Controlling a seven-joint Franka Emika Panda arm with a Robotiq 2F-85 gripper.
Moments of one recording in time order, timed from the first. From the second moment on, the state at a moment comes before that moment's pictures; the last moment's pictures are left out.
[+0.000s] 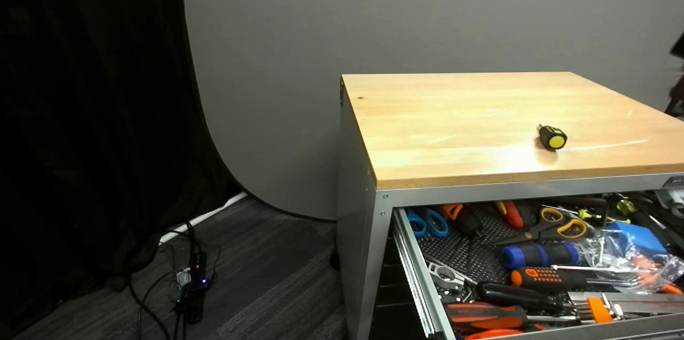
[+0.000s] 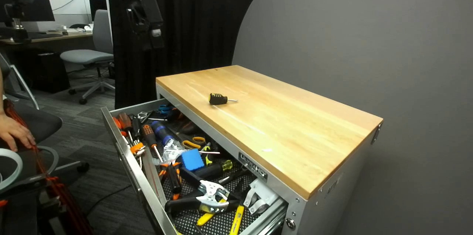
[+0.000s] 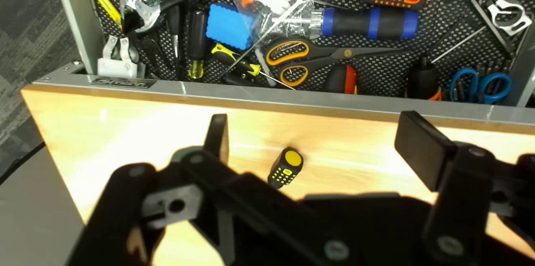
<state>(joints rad) -0.02 -0.16 0.38 -2.28 -0.28 2.16 0.50</state>
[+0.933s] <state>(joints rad) 0.22 0.27 0.12 -2.01 -0.44 2.36 0.82</state>
